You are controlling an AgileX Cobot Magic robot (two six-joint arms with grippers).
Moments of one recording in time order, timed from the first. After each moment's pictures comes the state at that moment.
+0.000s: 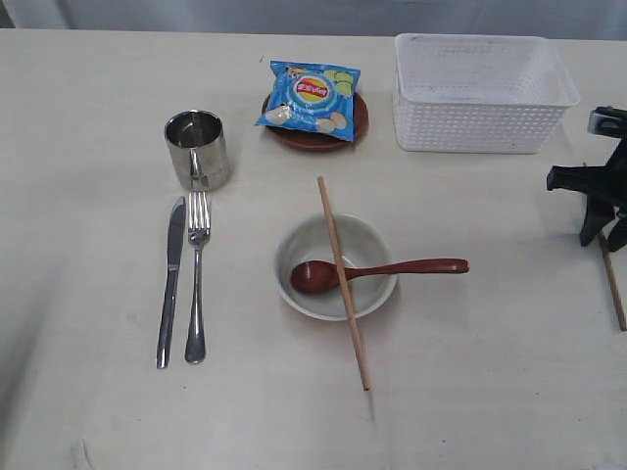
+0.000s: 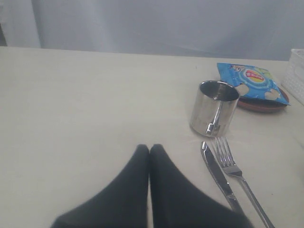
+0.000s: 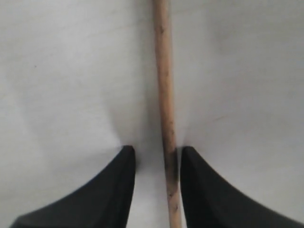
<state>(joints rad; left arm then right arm) -0.15 0.00 0.00 -0.03 0.35 -0.09 -0.14 1.99 -1.12 -0.02 0.85 0.09</state>
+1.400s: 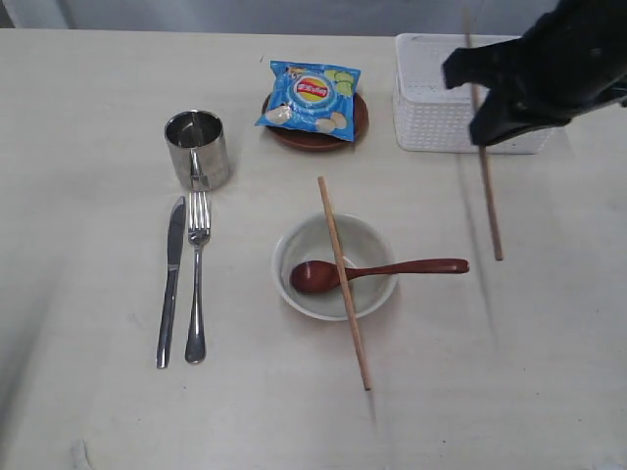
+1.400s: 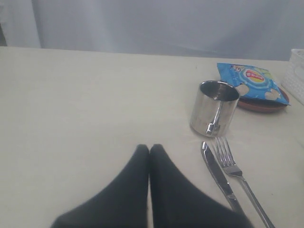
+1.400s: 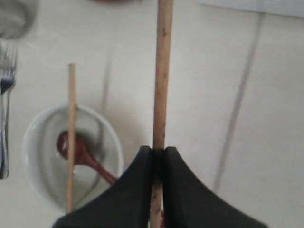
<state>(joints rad) -0.15 0.00 0.00 -0.03 0.35 -0.09 0.29 1.48 -1.11 0.25 0.94 -0.03</state>
